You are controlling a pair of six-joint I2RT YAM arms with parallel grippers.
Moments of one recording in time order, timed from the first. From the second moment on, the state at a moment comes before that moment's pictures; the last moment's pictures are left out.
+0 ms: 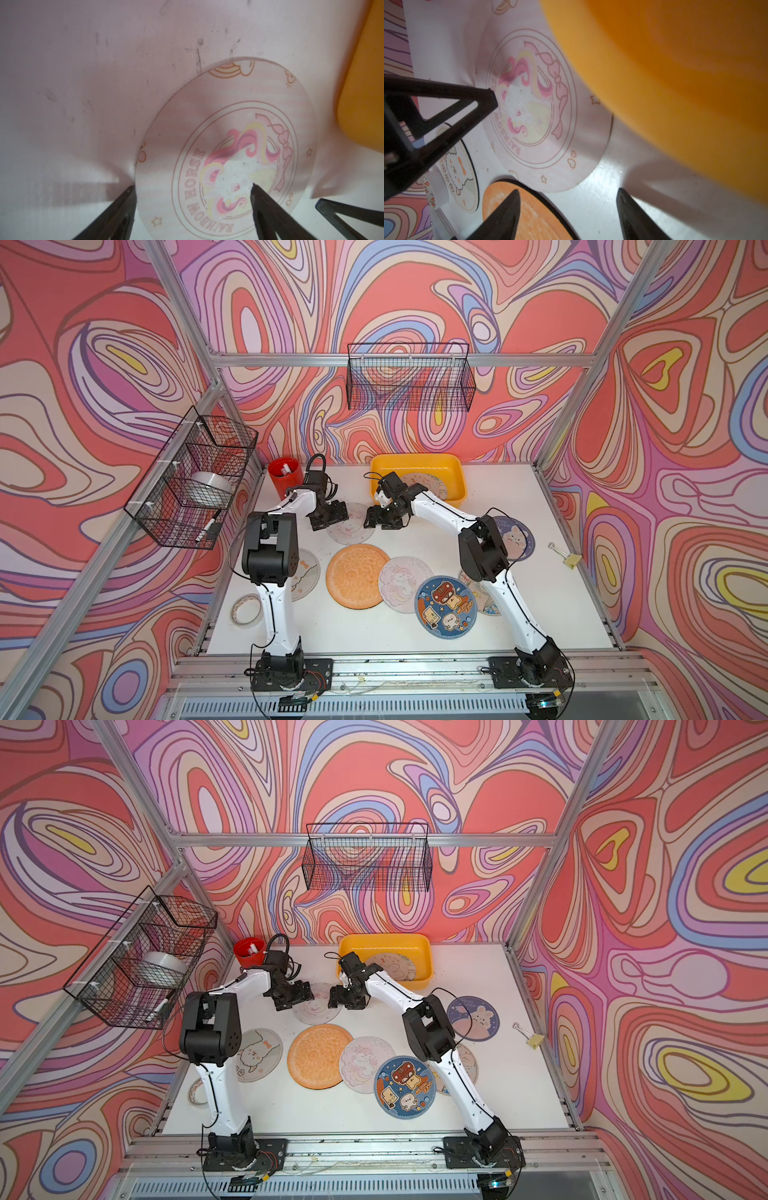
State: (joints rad) left arm -0.07 2.08 1.51 -0.66 0.21 -0.38; right arm 0.63 2.52 2.23 -0.80 -0.38 0.51
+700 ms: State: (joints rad) left arm -0.06 2.07 1.48 -0.62 0.29 -0.38; right arm 0.64 2.58 2.29 -0.80 -0.35 0.56
